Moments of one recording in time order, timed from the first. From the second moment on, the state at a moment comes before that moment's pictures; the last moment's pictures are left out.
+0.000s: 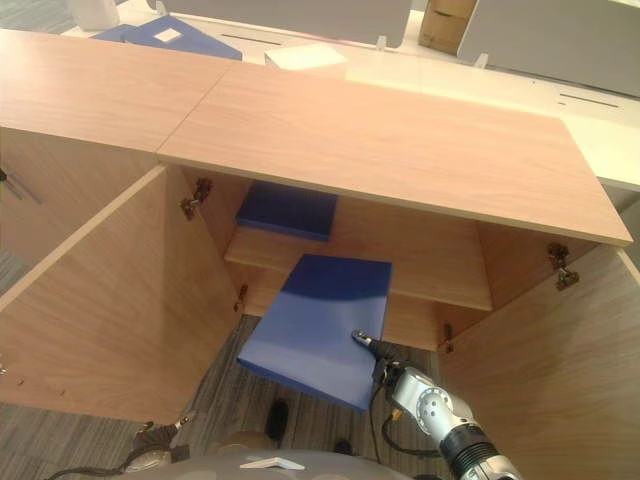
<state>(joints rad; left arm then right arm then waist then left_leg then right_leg) 0.22 0.28 -0.22 0.72 -0.56 0.11 0.34 -0.04 -0.26 0.39 0.44 1.13 0.32 0.06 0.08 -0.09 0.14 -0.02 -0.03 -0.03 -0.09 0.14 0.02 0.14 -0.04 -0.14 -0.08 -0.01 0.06</state>
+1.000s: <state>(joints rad) 0.22 0.26 -0.20 0.76 -0.54 0.06 0.33 -0.04 -0.24 0.39 0.44 1.13 0.31 0.07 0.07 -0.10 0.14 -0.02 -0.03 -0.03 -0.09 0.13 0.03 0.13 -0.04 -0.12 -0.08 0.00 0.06</state>
